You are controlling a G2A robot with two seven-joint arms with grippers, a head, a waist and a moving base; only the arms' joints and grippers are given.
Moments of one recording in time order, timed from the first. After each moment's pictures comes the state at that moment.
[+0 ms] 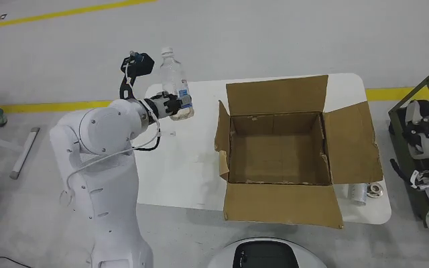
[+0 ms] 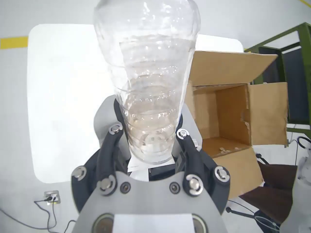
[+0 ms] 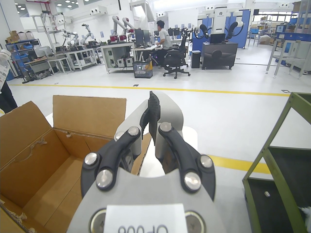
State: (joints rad) left arm 0.57 -1.41 -1.45 -1.81 0.97 0.16 -1.54; right arm -1.64 -1.22 1.97 -2.07 -1.00 -0.29 -0.06
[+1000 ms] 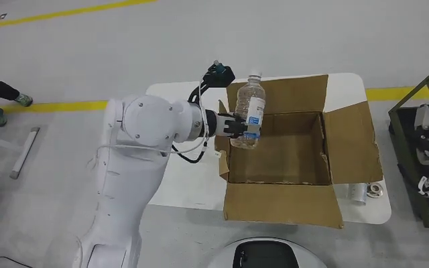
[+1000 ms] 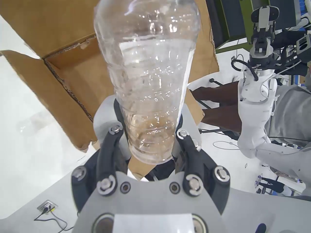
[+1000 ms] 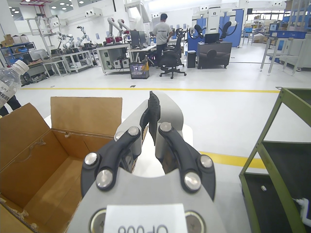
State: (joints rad) left arm 0.44 -1.34 -1.10 -1.71 0.44 0.28 -1.53; right arm -1.69 -1.22 2.00 -2.10 -0.97 -0.27 -0.08
